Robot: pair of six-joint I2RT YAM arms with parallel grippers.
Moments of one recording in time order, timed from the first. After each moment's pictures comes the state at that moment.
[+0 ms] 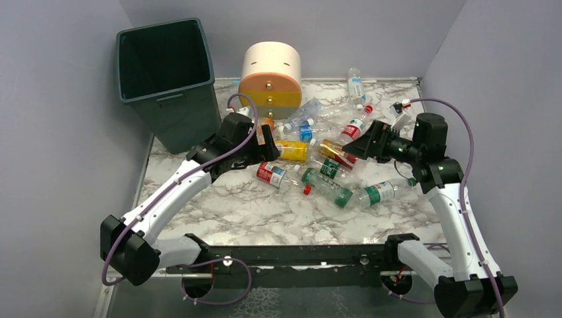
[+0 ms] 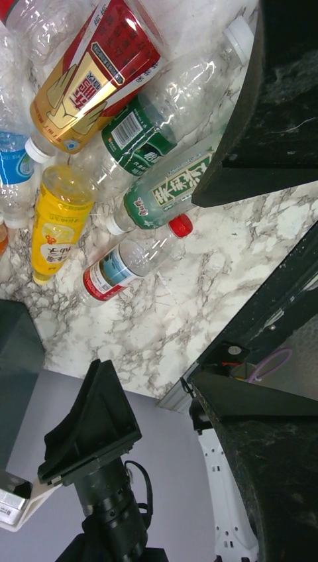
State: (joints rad) left arm -0.58 1.22 1.10 -0.61 0.04 -0.63; right arm 0.08 0.94 1.01 -0.57 -0.69 0.47
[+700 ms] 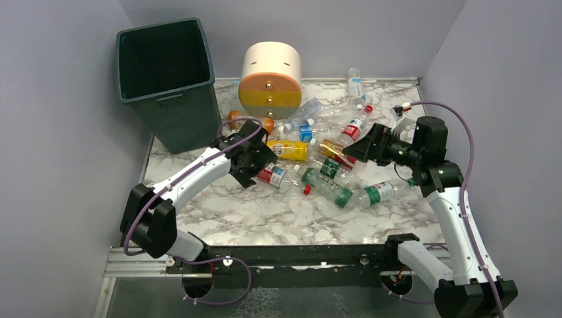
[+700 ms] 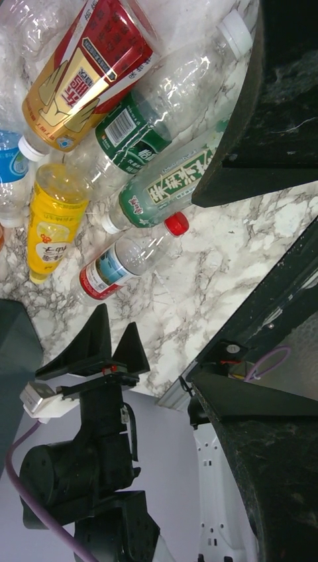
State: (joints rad) left arm -0.59 1.43 1.08 -0.80 -0.07 -1.30; right arm 0.08 0.91 0.98 -0.56 -0.69 0.49
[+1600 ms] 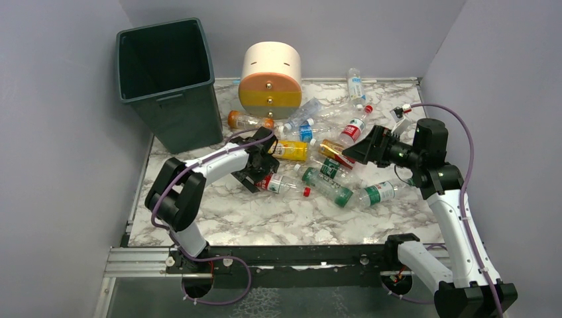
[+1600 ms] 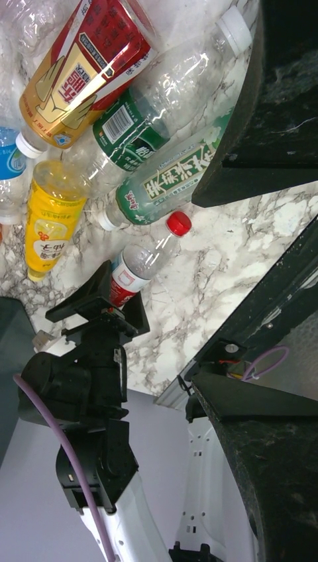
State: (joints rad) left arm -0.60 1.68 1.08 -0.74 -0.10 -1.43; right arm 0.08 0.89 0.95 -0.55 -0.70 0.49
